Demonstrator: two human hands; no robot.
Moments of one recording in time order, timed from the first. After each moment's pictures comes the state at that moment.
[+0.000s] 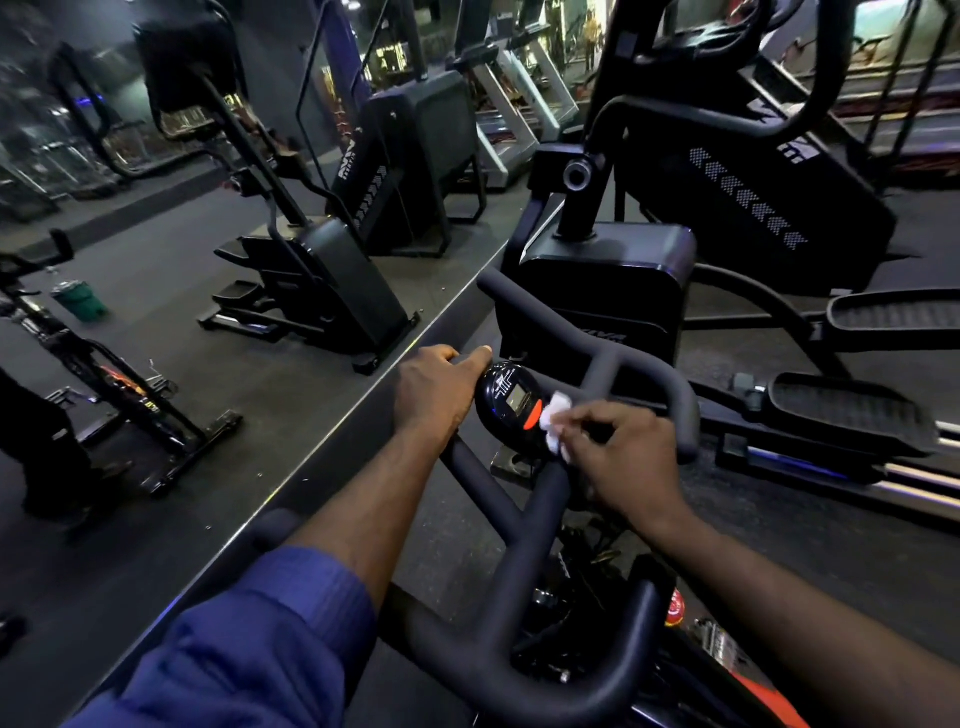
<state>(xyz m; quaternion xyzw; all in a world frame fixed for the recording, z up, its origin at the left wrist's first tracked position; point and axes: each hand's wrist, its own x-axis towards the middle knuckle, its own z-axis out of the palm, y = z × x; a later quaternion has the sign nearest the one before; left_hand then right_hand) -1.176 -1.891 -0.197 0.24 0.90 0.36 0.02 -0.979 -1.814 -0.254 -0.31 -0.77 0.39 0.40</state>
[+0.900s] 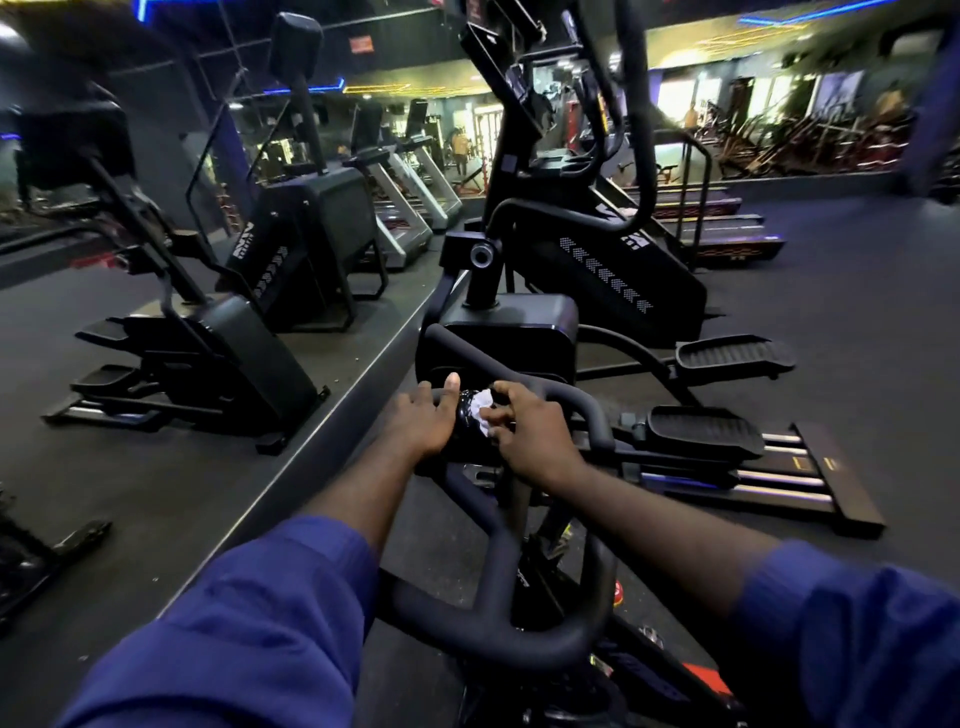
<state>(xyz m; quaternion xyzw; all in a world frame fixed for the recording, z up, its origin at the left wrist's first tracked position) -1.179 -1.914 -0.187 0.38 0.89 0.21 0.16 -1.005 -1.869 -0.195 -0.35 -0.80 0.37 0.32</state>
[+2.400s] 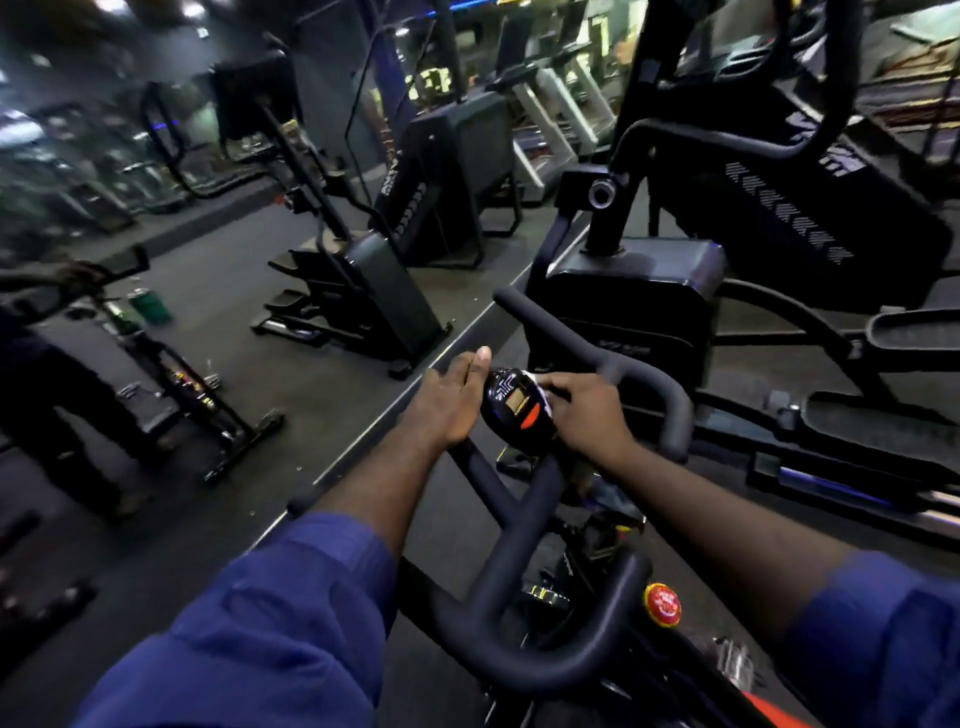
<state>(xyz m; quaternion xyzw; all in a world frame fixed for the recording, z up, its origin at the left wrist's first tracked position) -1.155 -1.914 -0.191 0.29 0.90 0.29 0.14 -1.019 -1.779 -0.233 -0.23 -0.83 0.42 0.29</state>
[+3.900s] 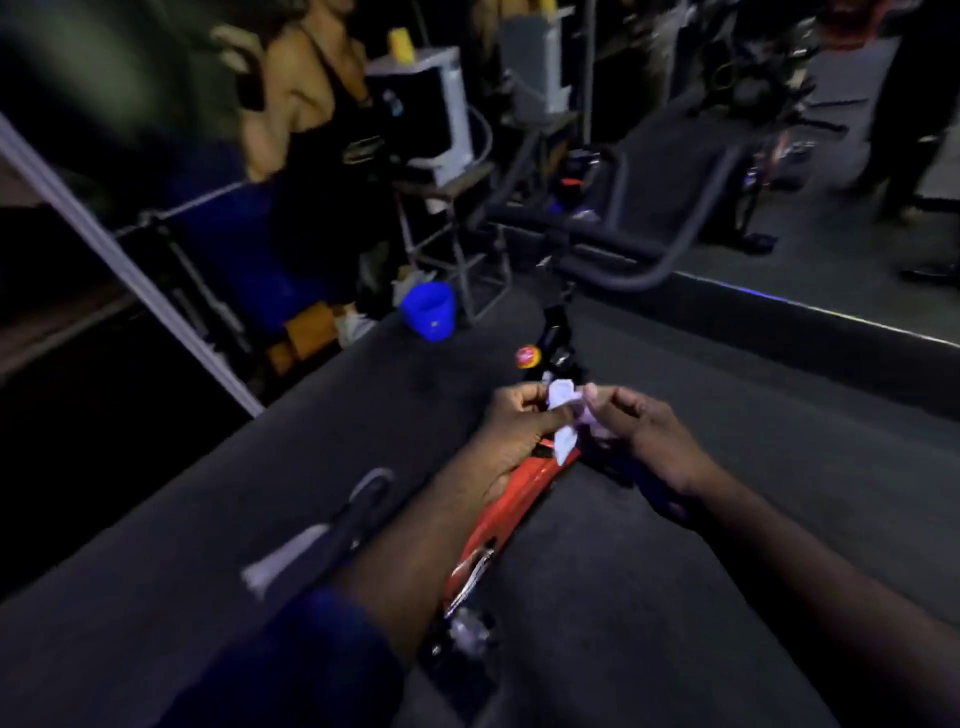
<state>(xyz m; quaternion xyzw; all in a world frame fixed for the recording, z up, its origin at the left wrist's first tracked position) -0.407 -2.484 -0.261 -0.33 0.60 0.70 -0.20 -0.527 -2.366 -0.258 0.25 -0.55 0.66 -0.45</state>
